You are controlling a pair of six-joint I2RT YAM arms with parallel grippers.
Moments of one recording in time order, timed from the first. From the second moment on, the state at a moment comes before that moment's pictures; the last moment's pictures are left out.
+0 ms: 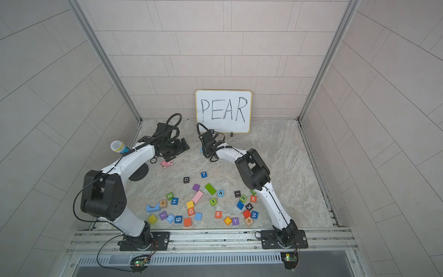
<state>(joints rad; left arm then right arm) -0.21 1.63 1.25 -0.66 0.19 -0.69 0.65 2.38 1.86 -0.39 0.26 0.55</state>
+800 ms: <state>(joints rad) -0.21 1.61 1.24 -0.65 0.19 -0.69 0.66 2.38 1.86 -0.39 0.27 0.56</state>
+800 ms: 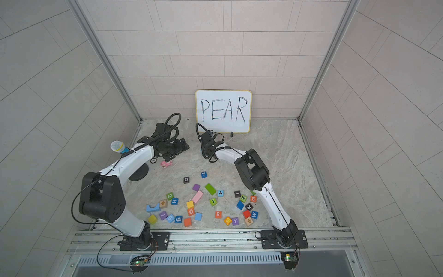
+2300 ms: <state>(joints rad) -0.28 1.42 1.02 -0.64 0.20 -0.69 0.72 1.90 1.51 -0.46 0.21 0.52</state>
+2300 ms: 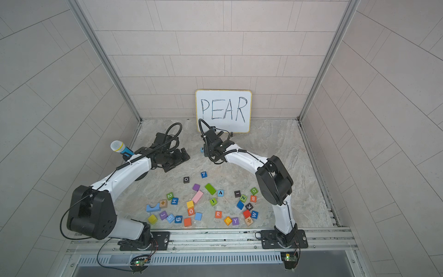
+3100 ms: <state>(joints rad) -0.54 1.28 0.89 -0.69 0.25 -0.70 0.77 1.28 0.80 -0.67 0.17 0.50</state>
